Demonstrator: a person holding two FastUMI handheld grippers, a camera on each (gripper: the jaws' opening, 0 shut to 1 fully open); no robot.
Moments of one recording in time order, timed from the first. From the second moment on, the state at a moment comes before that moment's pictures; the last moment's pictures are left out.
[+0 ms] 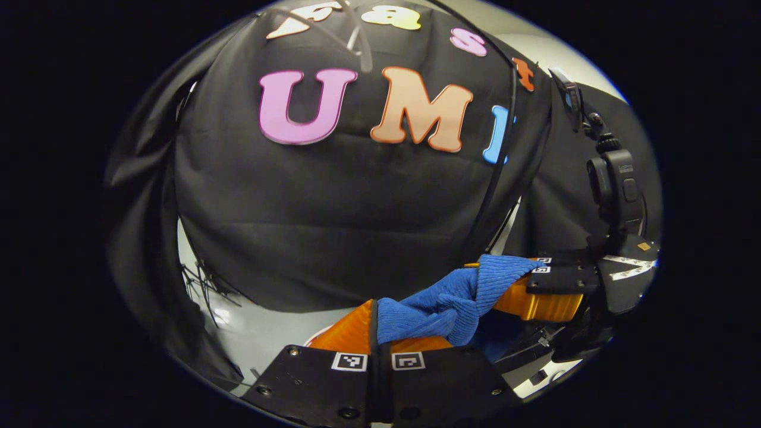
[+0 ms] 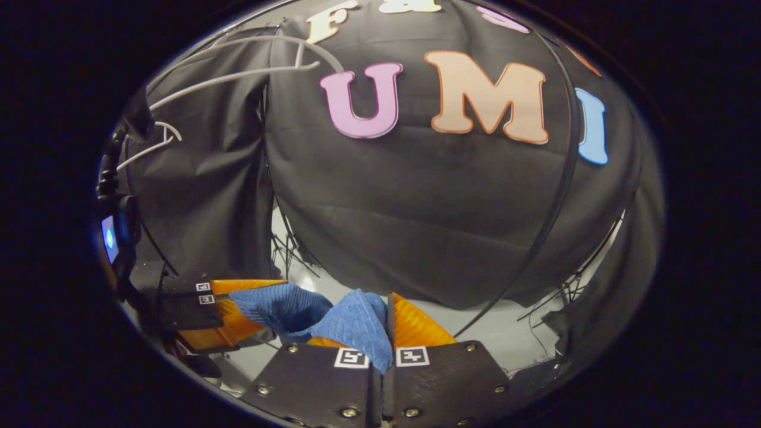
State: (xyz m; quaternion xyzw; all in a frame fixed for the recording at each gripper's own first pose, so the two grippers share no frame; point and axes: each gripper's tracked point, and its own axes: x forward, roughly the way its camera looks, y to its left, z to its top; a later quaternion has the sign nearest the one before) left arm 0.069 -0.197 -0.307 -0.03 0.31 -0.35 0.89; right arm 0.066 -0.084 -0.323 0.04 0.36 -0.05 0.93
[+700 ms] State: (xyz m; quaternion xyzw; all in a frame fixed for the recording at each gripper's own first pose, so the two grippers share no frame) left arm 0.018 -0.147 -0.436 0.01 0.47 -0.30 0.83; right arm 0.024 -0.075 -0.439 0.03 0.50 -0.03 0.87
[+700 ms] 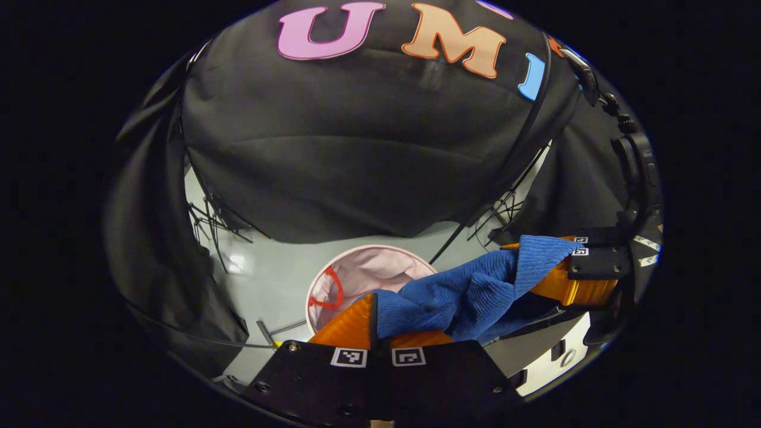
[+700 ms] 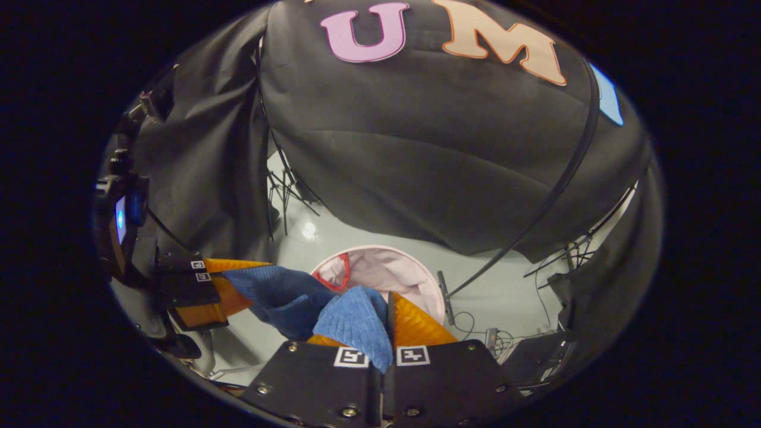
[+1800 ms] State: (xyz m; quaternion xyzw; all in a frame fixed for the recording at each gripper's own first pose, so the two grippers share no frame) left arm 0.029 -0.155 -0.406 0.00 0.44 -0.31 0.84; right arm 0.029 -0.063 -0.413 0.04 0.48 -0.02 0.87
